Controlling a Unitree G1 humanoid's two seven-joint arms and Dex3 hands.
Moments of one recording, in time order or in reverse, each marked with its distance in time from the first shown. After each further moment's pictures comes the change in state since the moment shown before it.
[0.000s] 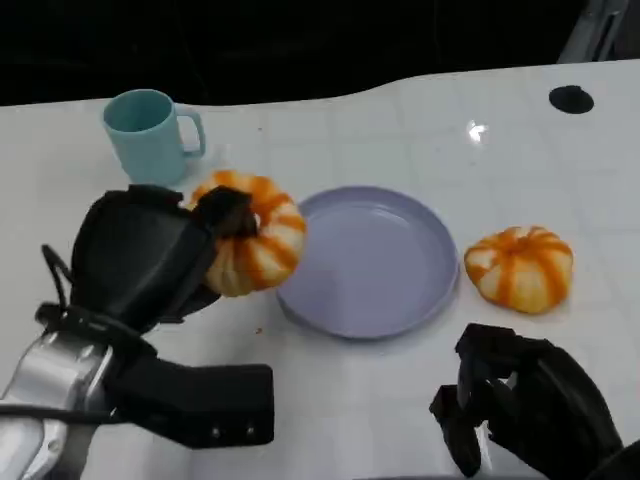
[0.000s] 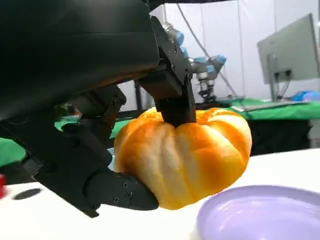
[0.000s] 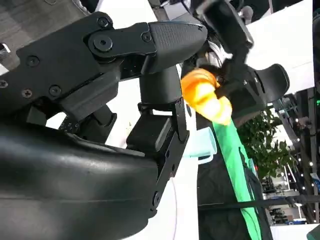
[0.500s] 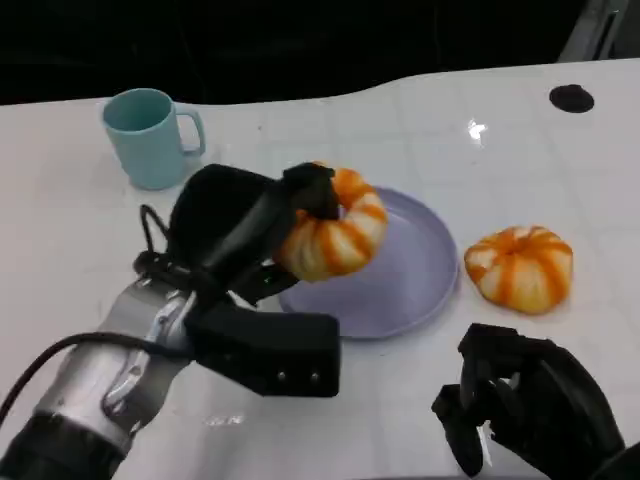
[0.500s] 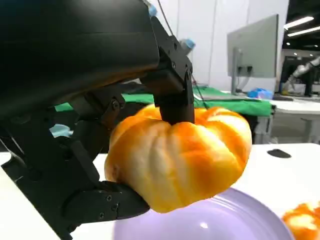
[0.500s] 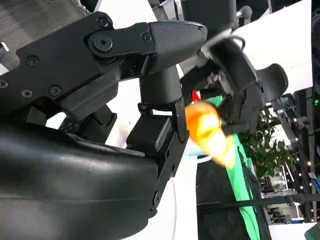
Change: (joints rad) left arm -0.251 -0.168 -0.109 0.363 -0.082 -0.115 0.001; right arm 0.000 0.002 -0.006 0.005 0.000 -0.011 0.006
